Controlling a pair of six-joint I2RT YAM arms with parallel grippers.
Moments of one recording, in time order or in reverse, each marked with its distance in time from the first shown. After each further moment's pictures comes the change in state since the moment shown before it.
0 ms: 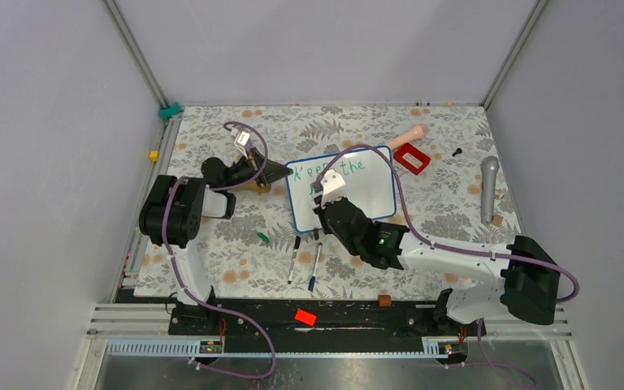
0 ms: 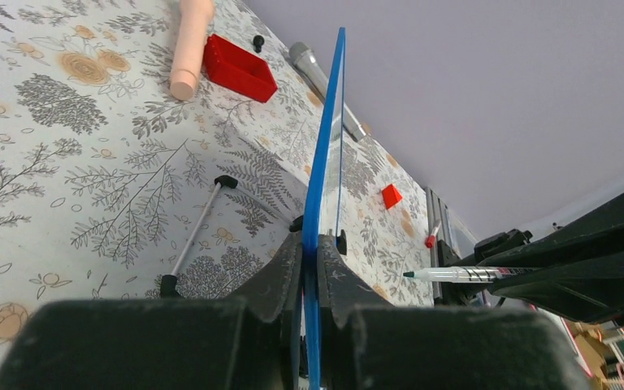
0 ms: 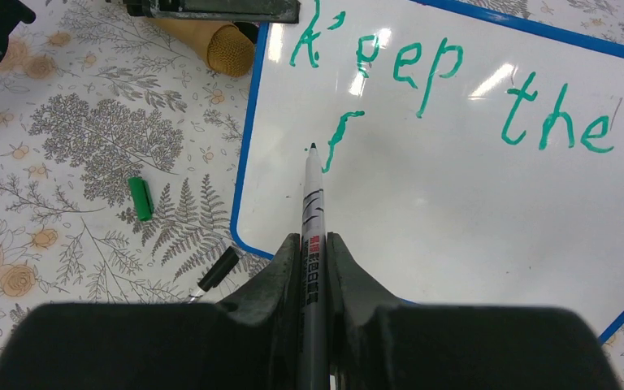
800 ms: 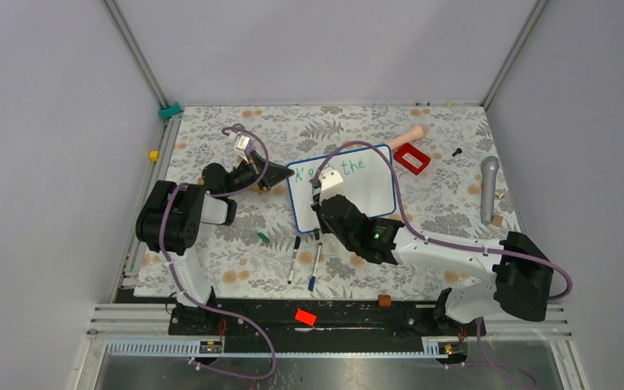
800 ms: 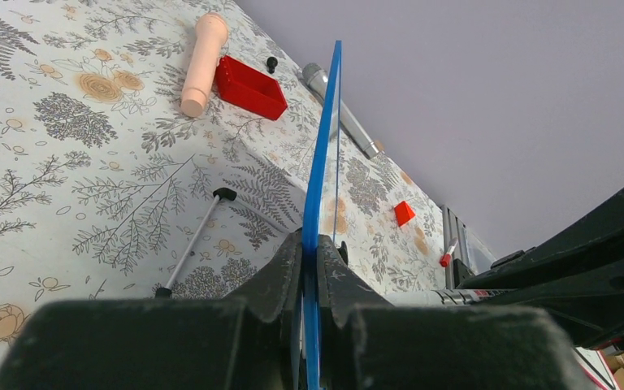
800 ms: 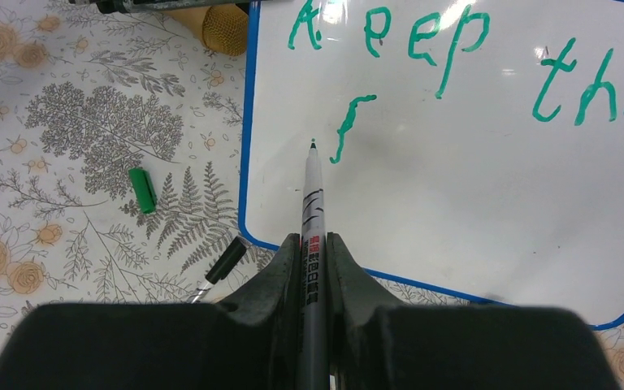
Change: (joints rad) left arm -0.031 -0.078 -0.095 0.015 -0.111 0.045; right arm -0.019 0.035 0.032 -0.071 -0.031 0.083
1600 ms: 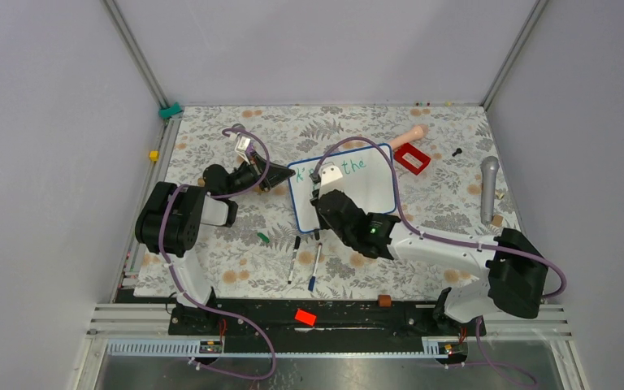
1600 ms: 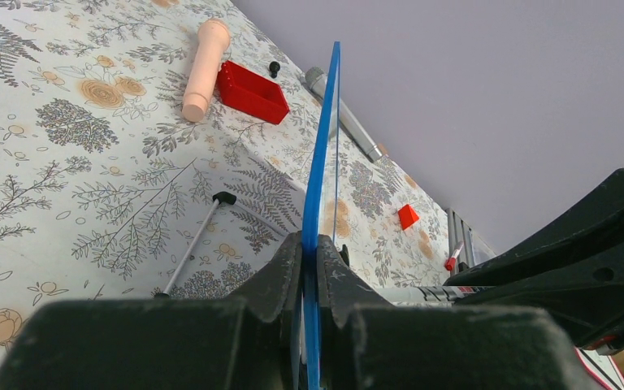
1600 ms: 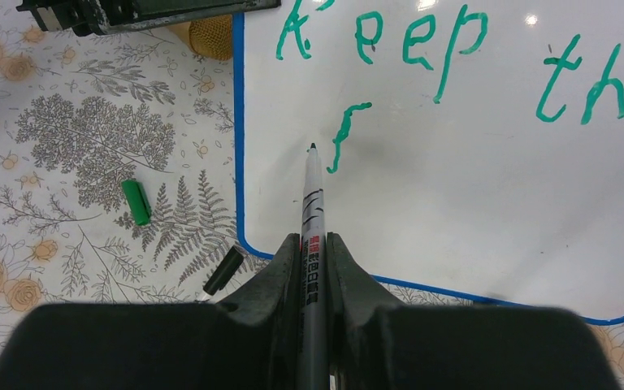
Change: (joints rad) left arm -0.014 -0.016 -0.019 0.000 -0.033 0.023; right arm -0.035 0.035 0.035 -0.023 -0.015 0.037
